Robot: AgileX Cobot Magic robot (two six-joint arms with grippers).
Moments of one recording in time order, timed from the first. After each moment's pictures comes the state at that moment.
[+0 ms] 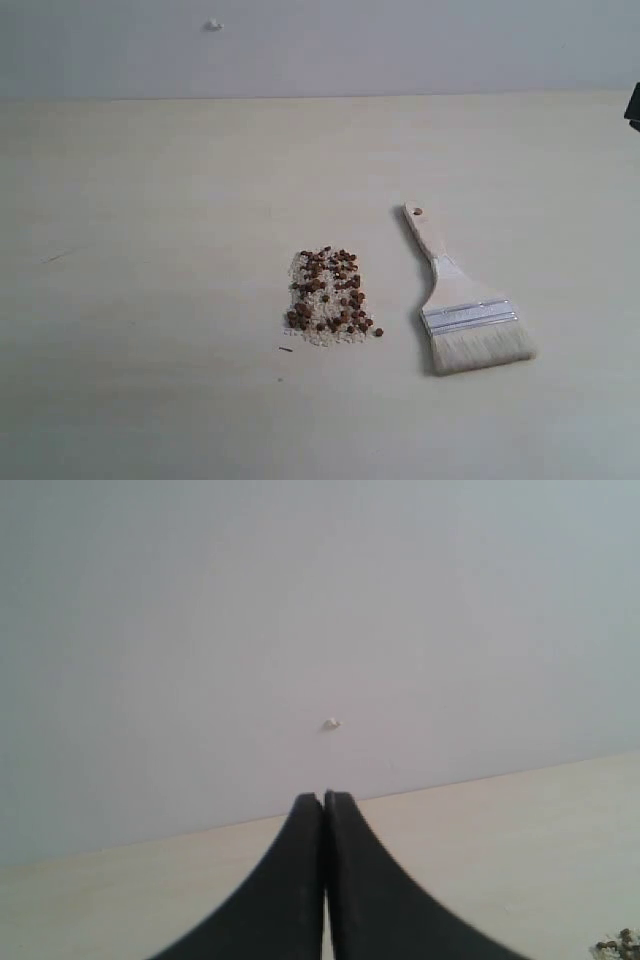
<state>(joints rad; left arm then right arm) -0.17 0.01 -0.01 1.38 -0.22 -1.33 0.08 0.91 -0.50 0.86 0.19 -0.55</state>
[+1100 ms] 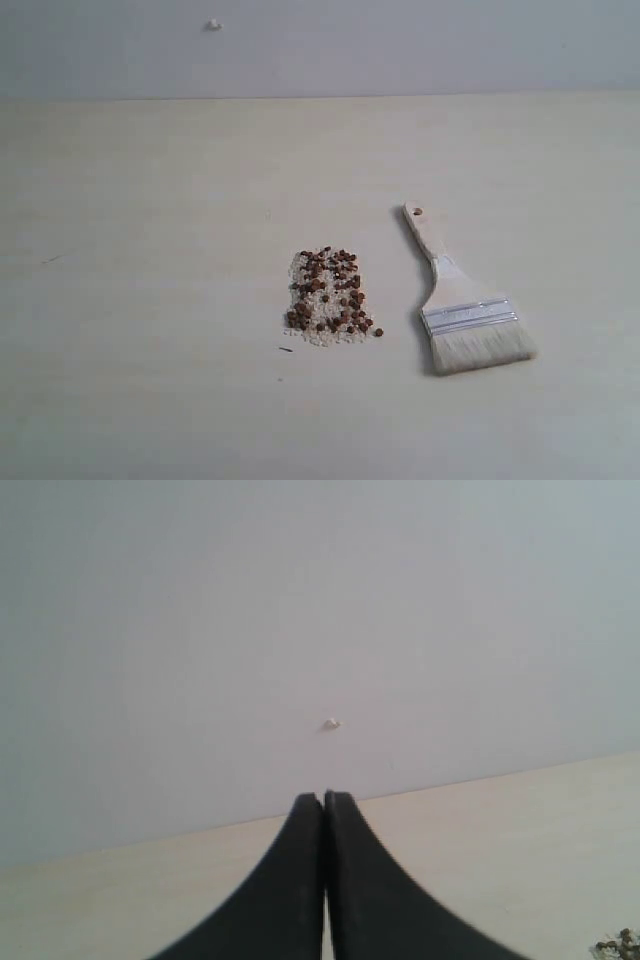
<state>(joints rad) -0.17 0.01 -0.01 1.38 -0.22 -1.33 0.08 0.02 -0.07 0.83 0.03 -0.61</state>
